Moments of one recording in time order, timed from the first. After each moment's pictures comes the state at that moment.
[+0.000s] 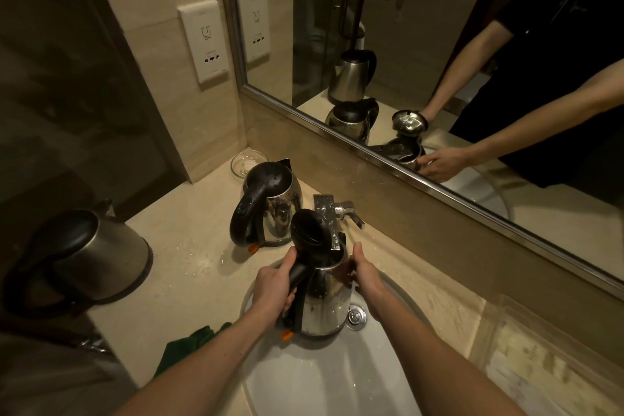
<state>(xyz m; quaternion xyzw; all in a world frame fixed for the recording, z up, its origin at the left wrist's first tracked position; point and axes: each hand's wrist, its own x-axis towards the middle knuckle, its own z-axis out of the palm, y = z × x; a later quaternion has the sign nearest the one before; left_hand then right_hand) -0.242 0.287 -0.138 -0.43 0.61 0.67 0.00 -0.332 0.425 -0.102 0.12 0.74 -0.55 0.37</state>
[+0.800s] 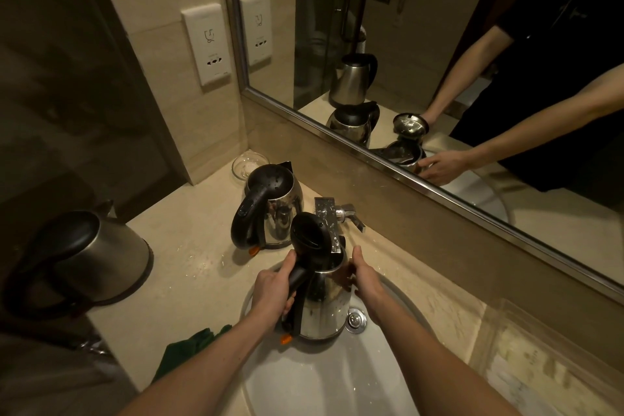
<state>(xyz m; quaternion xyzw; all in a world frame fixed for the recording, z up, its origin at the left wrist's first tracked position) -0.237 0.286 -0.138 -0.42 0.62 0.67 0.00 -0.329 0.424 -0.102 0.11 0.74 -0.55 0.37</state>
